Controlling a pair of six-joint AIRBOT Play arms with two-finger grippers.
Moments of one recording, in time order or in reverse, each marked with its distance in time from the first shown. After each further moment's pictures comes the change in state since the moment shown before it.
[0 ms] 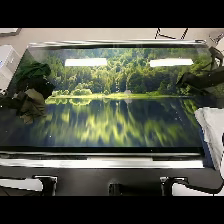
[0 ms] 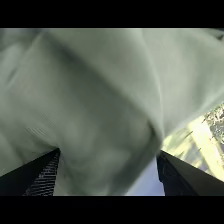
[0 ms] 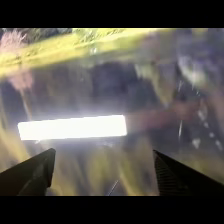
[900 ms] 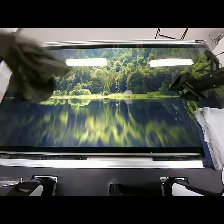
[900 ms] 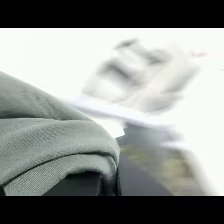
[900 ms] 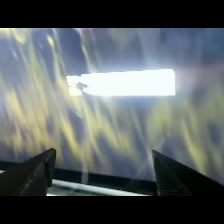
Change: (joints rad) left arm -0.610 0.798 0.047 -0.232 0.294 0.322; right arm 0.000 0.070 0.000 0.189 0.172 0.062
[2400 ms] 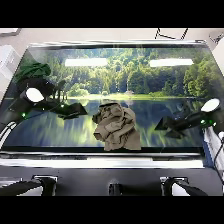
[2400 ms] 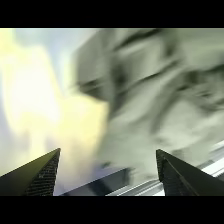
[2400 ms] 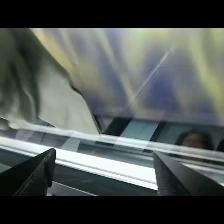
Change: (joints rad) left arm -0.034 -0.509 -0.299 -0.015 -0.529 0.040; right arm 0.002 0.153 -0.771 -0.005 -0.143 -0.163
